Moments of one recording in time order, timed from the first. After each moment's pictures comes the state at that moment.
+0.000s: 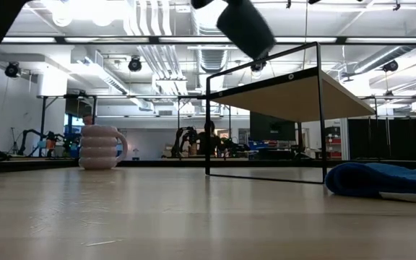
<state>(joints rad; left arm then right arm) 0.05 1.96 2.35 -1.21 -0.05 -0.08 0.00 1.05 1.45 -1.08 0.51 0.56</state>
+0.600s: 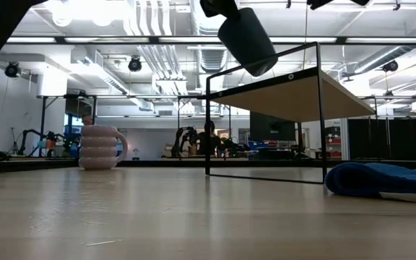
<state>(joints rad) 0.05 2.01 2.35 -1.28 0.02 0.21 0.00 1.08 1.44 -1.13 0.46 0.66</state>
